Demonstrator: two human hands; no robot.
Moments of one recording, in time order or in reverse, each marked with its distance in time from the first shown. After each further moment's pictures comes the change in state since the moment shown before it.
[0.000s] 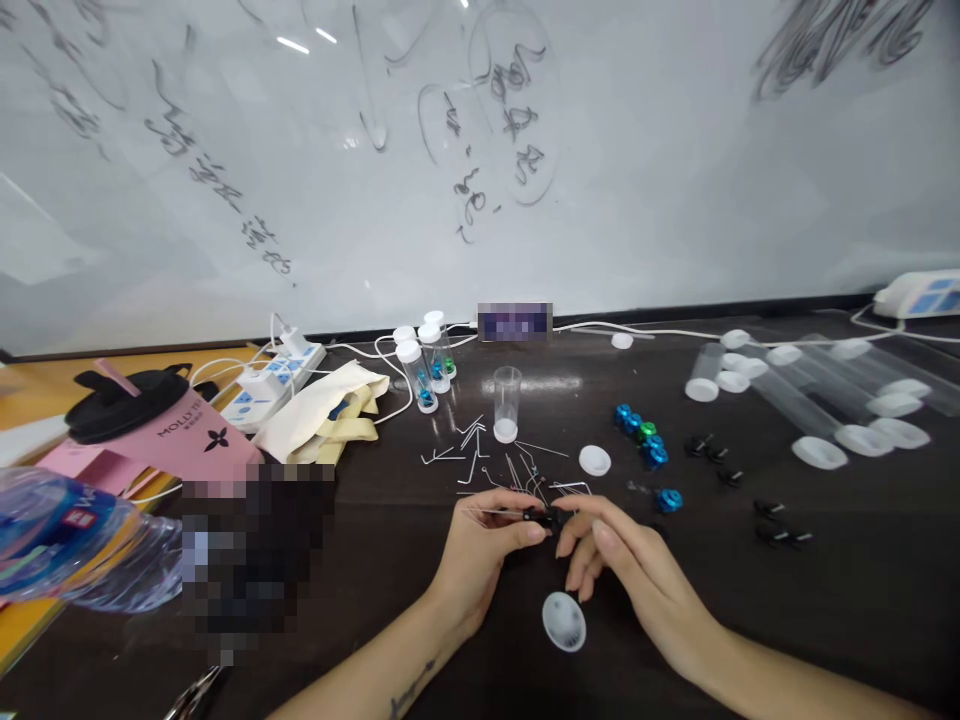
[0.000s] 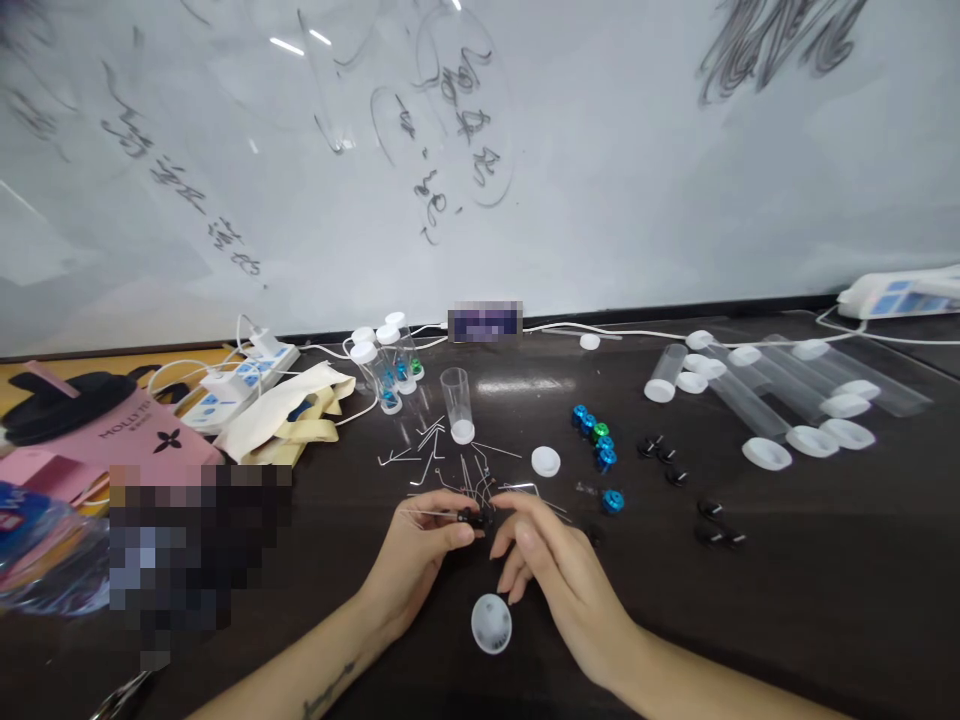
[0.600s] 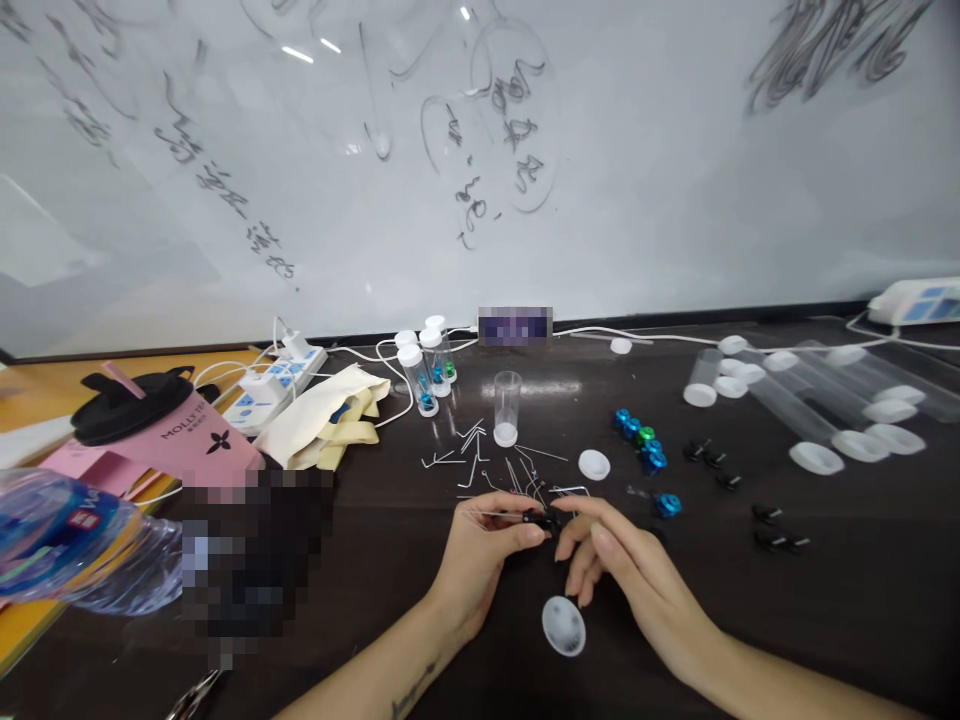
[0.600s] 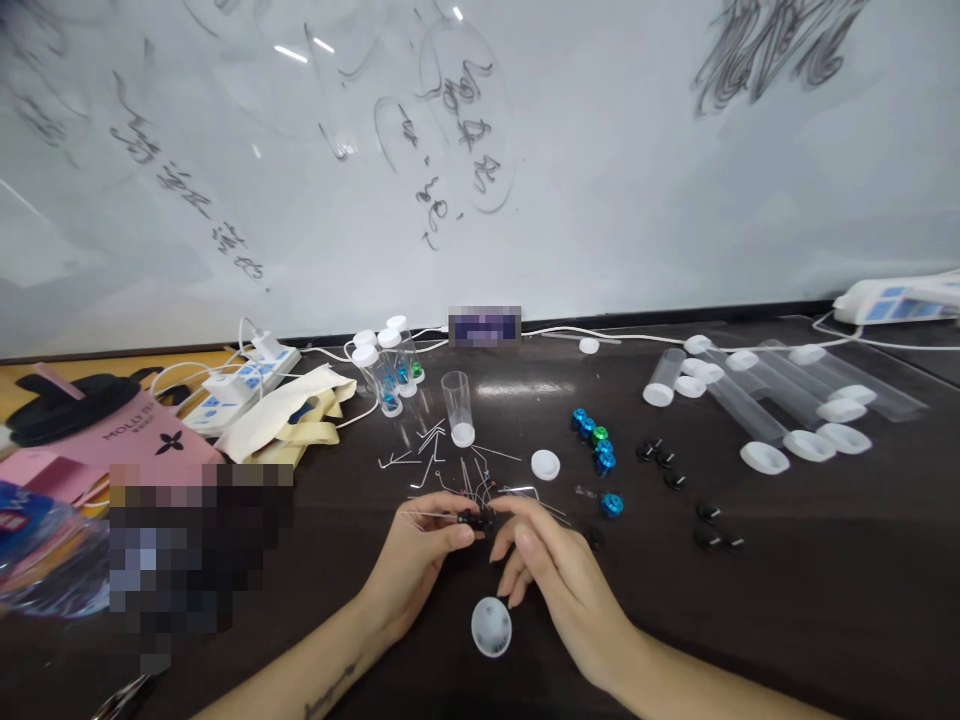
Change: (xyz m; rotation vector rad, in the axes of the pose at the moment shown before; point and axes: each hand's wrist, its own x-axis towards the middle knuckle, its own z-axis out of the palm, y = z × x) left_hand 0.001 0.000 -0.001 0.002 0.001 -0.004; right_hand 0.004 0.000 0.000 0.000 -0.005 0.007
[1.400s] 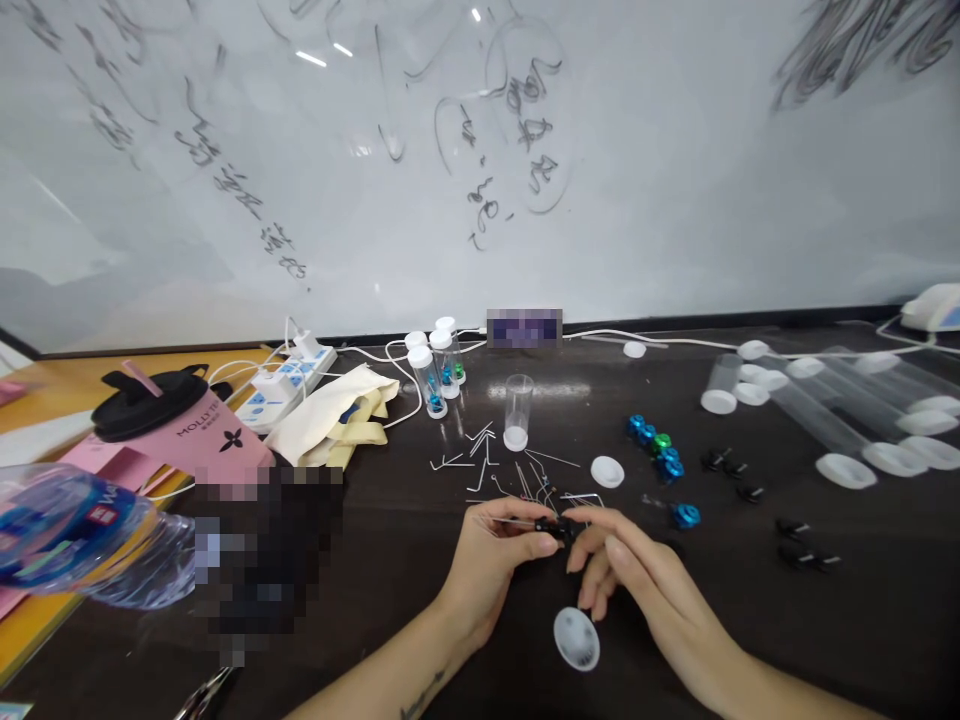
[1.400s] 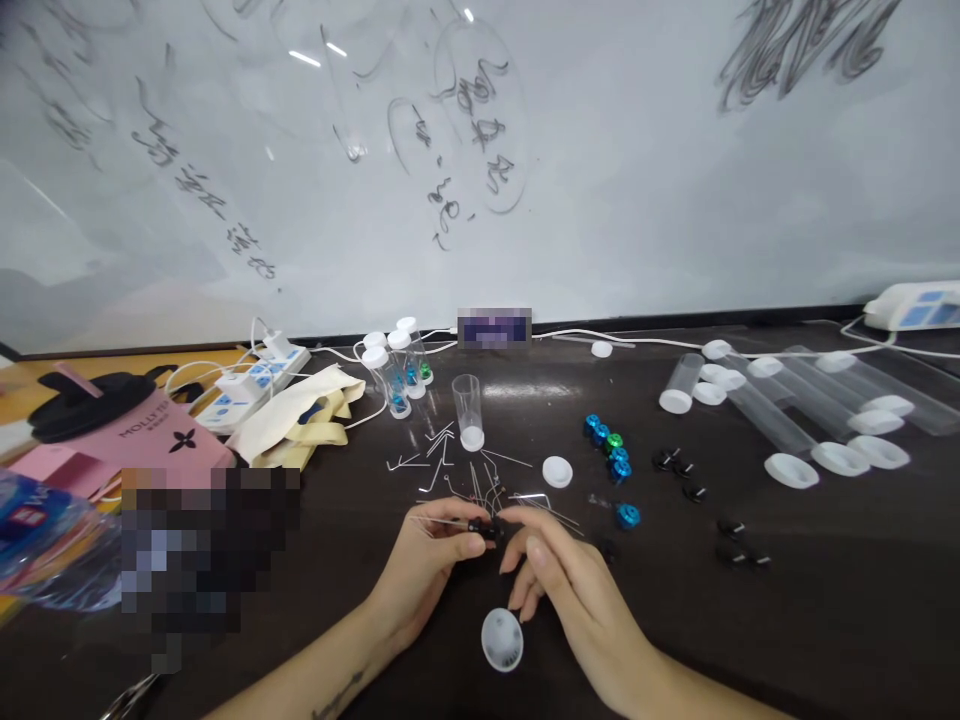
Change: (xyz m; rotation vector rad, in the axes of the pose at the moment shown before) left_hand 0.001 0.002 -0.001 -0.002 -0.009 -0.003; right_hand -0.002 0.001 0.000 -0.005 -0.014 0.028
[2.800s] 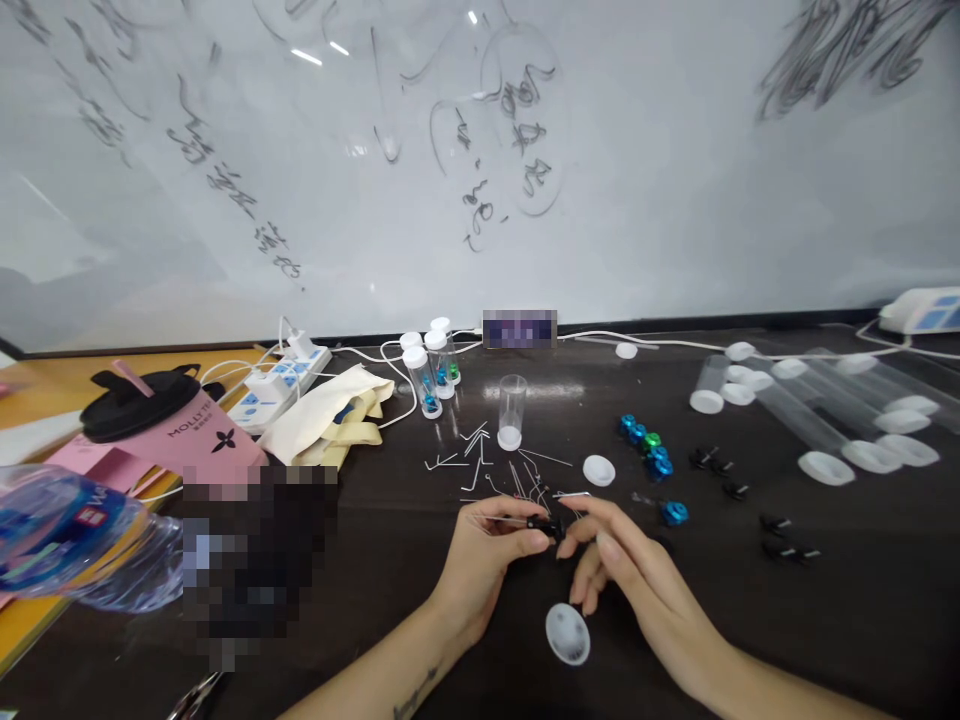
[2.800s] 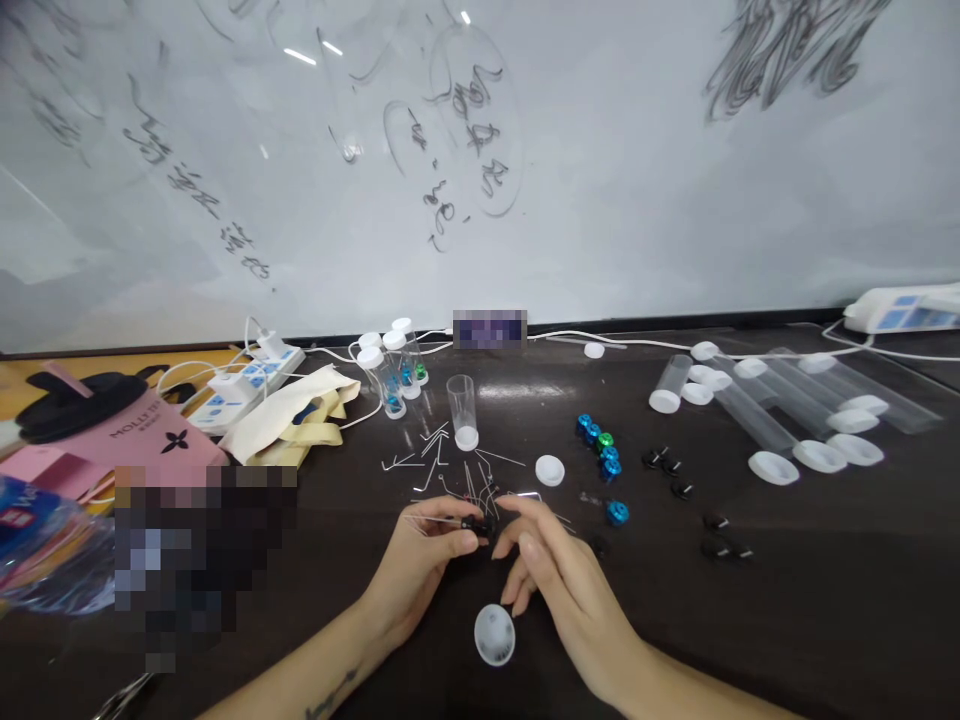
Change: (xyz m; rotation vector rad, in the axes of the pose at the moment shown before) left_hand -0.001 0.000 0.000 -0.007 0.006 -0.002; right_hand 0.000 -0.001 0.000 -0.005 0.016 -0.025
